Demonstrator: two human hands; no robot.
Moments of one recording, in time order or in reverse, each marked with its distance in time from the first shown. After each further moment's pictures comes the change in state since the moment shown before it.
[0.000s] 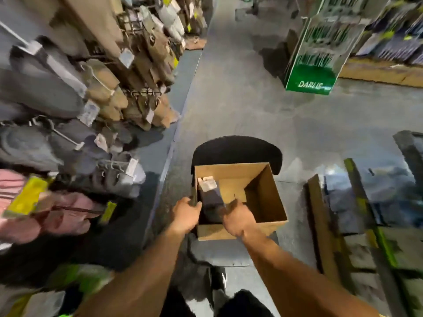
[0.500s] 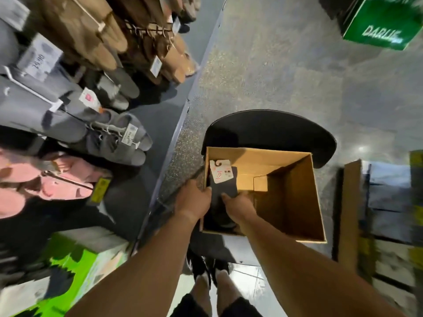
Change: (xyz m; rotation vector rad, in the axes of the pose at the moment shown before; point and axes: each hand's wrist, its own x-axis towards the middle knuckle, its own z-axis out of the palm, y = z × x) left_hand 0.143 -0.014 0.052 0.036 0.039 -0.179; right_hand 0.153 -0.001 0.054 0.328 -0.232 0.269
